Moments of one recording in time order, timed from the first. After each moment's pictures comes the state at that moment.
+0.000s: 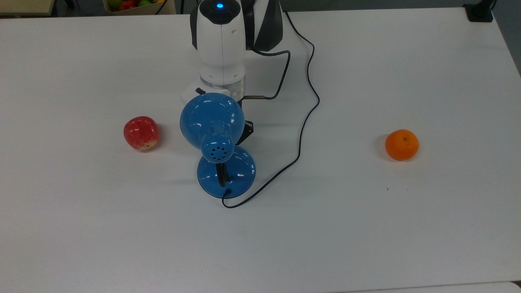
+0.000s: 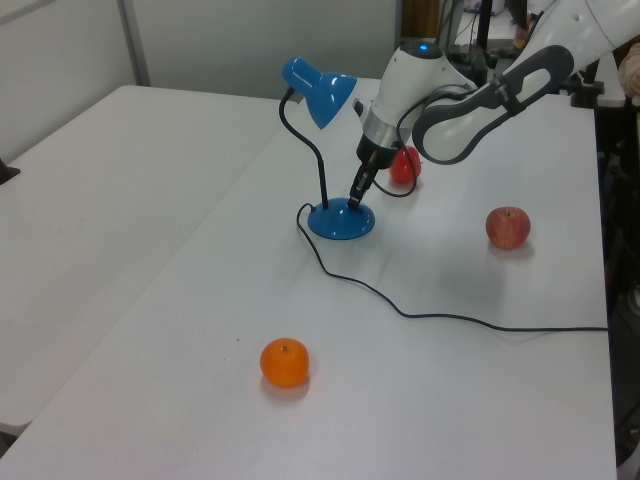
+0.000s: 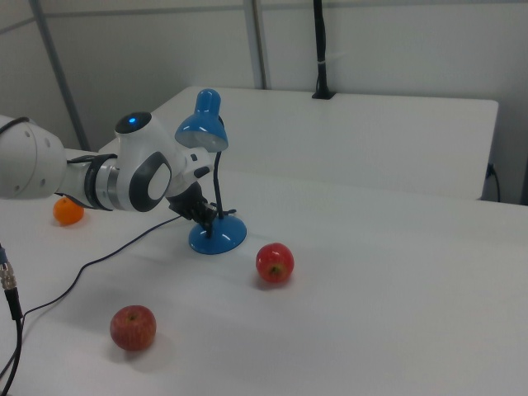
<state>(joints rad) 0.10 0.44 0.01 -1.83 -0.09 2.64 0.07</state>
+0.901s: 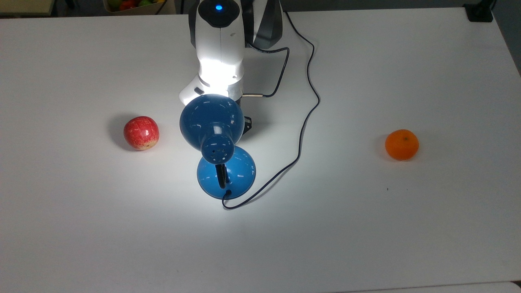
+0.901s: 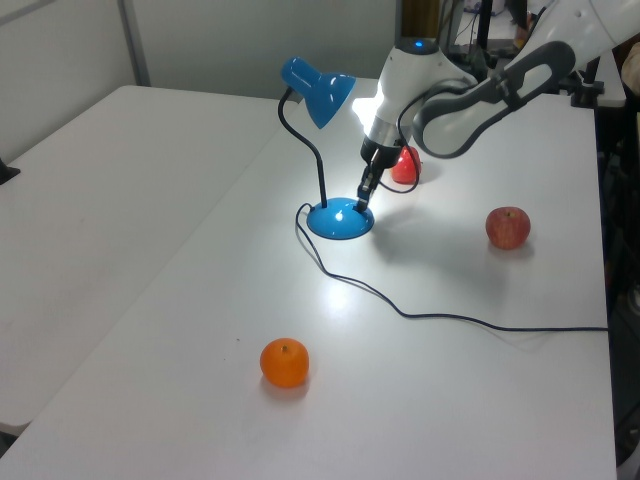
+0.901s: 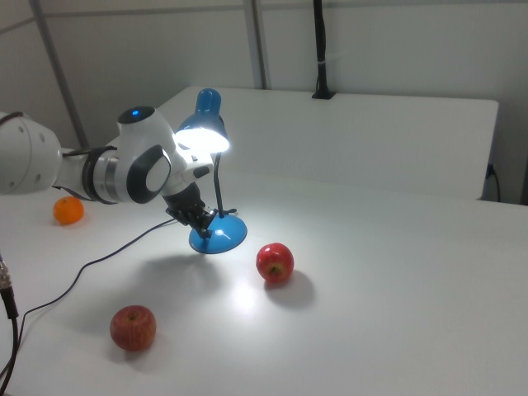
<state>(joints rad) 0.10 0.41 0.01 -1.82 -0.09 2.50 0.07</state>
